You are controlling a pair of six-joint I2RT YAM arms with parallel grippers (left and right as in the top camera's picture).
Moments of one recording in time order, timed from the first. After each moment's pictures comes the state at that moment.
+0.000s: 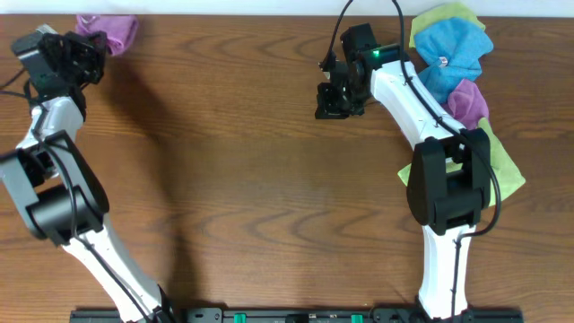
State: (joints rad) left arm 0.43 2.24 1.56 0.26 0.62 -1.16; right arm 0.28 2.24 1.86 -0.98 -0.45 0.18
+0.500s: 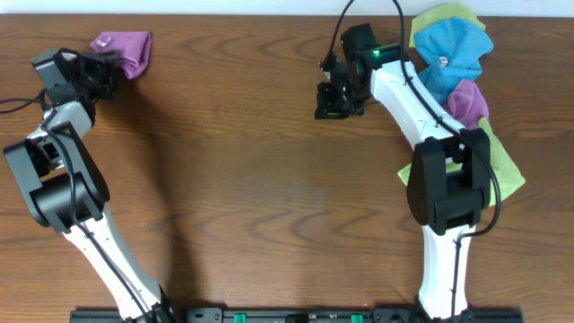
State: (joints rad) left arm 0.43 2.34 1.56 0.23 0.65 -1.23; right arm 0.28 2.24 1.86 -0.98 -0.46 0.20
